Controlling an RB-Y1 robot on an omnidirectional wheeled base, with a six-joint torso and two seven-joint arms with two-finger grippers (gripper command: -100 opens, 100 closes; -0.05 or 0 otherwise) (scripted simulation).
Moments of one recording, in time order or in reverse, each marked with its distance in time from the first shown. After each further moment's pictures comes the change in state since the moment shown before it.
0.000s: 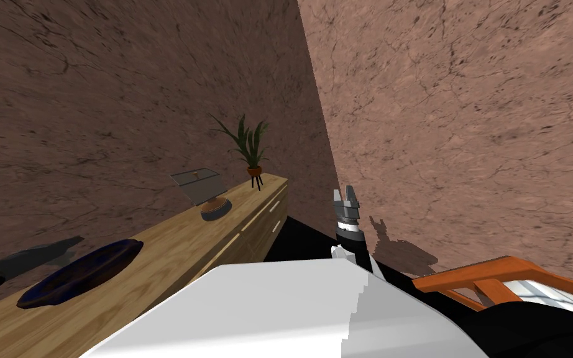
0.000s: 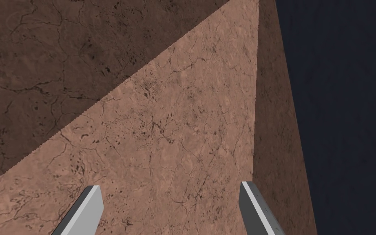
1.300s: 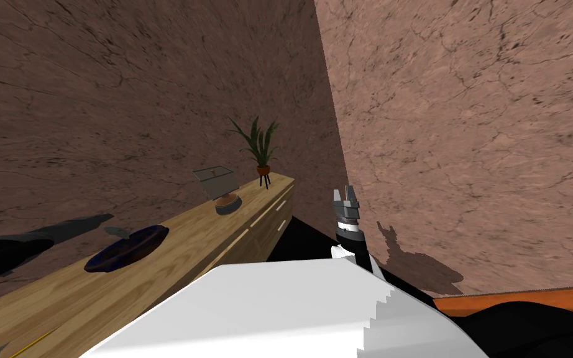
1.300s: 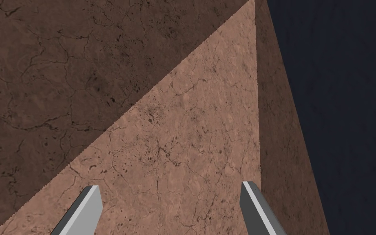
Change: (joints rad) left arm 0.176 0.136 0.197 -0.138 0.087 0.099 0.051; right arm 0.000 0.000 0.000 0.000 0.000 0.000 0.000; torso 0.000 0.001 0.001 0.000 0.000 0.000
